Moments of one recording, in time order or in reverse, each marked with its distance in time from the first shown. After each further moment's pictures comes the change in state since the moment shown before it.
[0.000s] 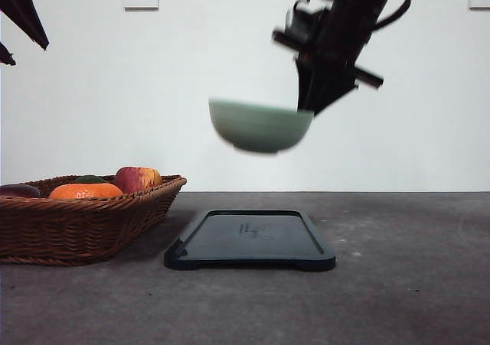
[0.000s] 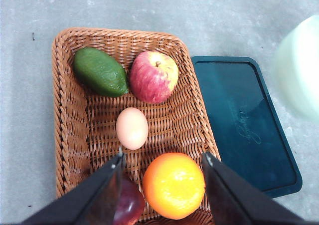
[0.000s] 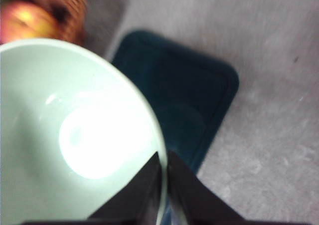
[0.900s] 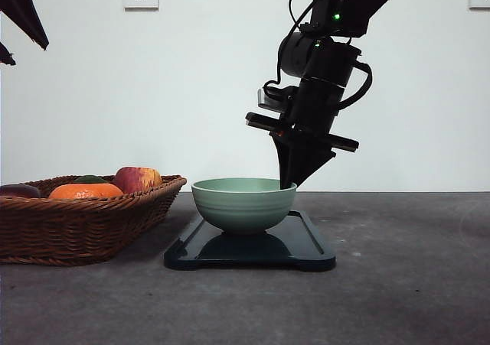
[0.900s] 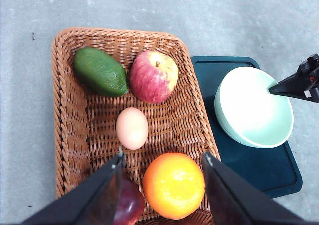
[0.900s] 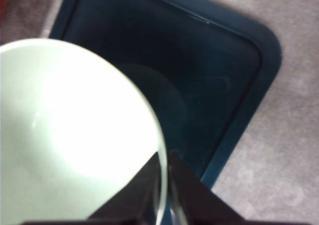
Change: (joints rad) left_arx 0.000 0.000 0.000 0.000 0.000 0.000; right_arx 0.054 0.185 0.000 0.054 0.045 0.003
